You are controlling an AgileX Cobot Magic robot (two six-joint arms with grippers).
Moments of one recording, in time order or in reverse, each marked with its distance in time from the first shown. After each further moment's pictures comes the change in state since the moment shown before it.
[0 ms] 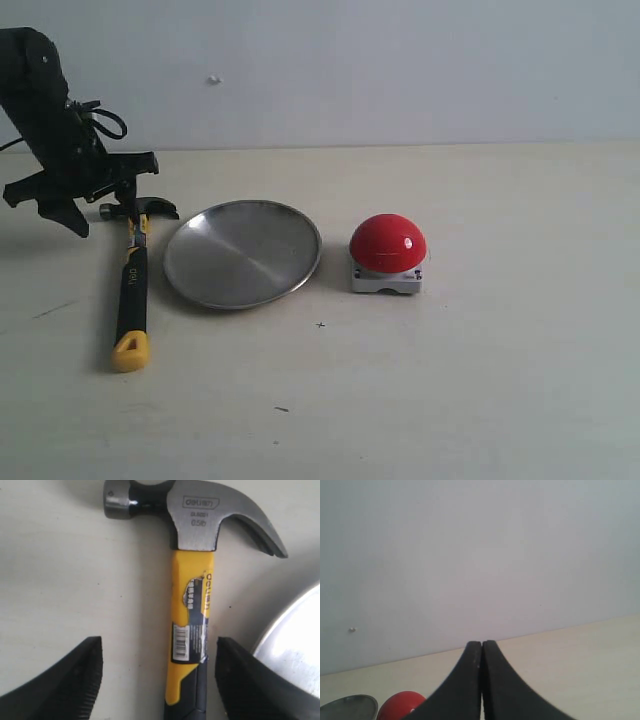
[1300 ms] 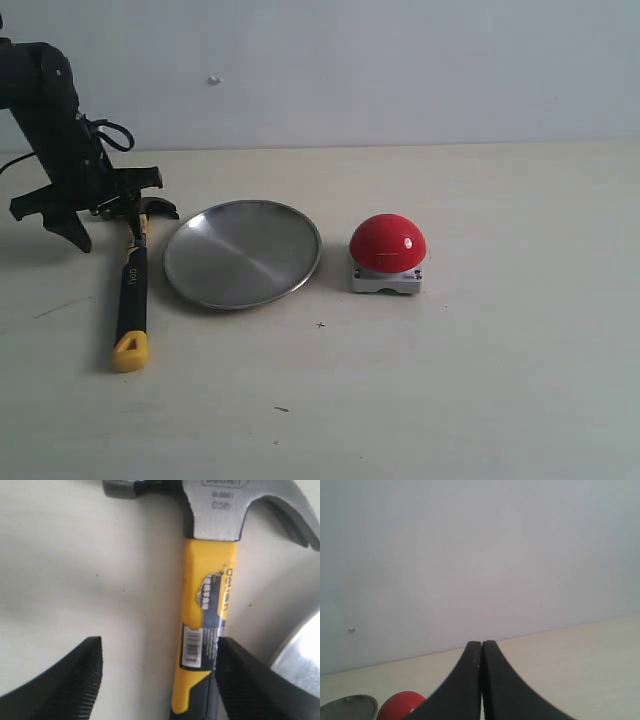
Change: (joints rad) left arm 0.000 0.073 -0.062 0.002 0.076 -0.019; right arm 0.000 0.000 0.000 0.000 0.000 0.000
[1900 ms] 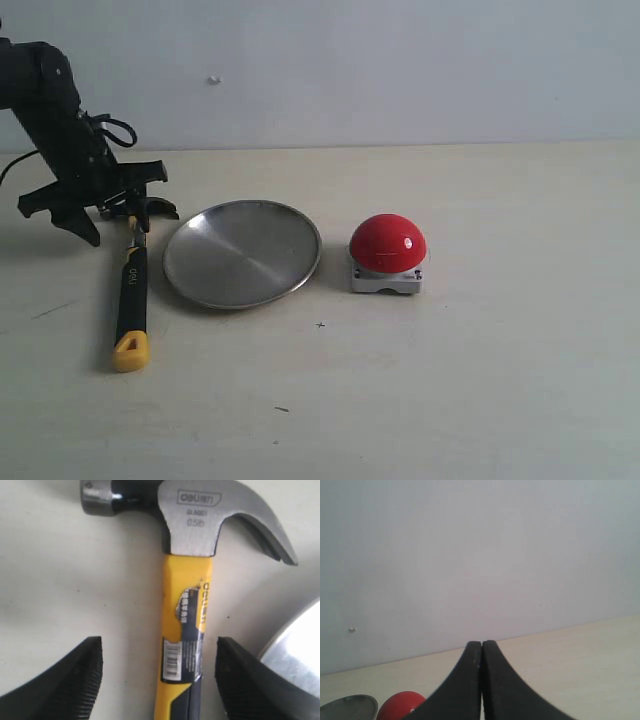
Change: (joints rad) left arm 0.000 0.000 0.000 -0.037 -0.050 0.019; right arm 0.000 0.000 0.000 0.000 0.000 0.000
